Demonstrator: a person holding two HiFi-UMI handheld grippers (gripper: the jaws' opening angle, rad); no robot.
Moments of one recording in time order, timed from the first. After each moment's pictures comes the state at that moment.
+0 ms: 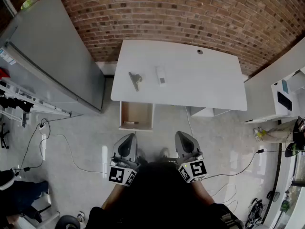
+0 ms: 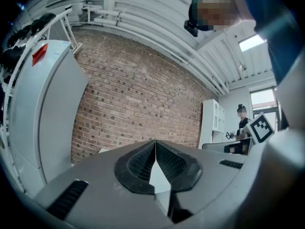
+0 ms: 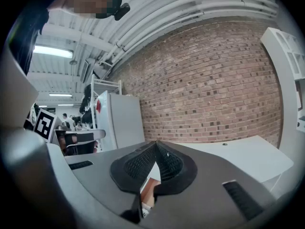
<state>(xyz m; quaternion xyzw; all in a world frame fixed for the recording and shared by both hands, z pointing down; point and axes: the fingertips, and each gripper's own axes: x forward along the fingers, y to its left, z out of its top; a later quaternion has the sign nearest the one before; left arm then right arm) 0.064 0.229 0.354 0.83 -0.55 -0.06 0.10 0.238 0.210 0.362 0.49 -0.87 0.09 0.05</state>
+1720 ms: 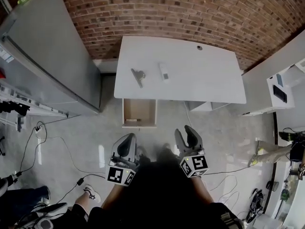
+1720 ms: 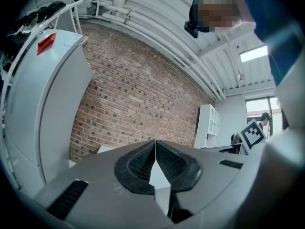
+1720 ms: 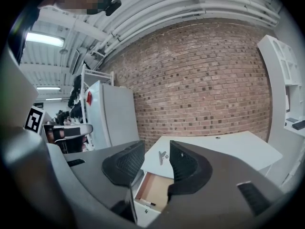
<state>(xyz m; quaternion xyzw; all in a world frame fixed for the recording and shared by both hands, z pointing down) -0.007 0.240 0.369 0.84 -0.52 -0.08 0.12 0.189 0.213 0.386 0.54 -0.83 0.10 0.08</state>
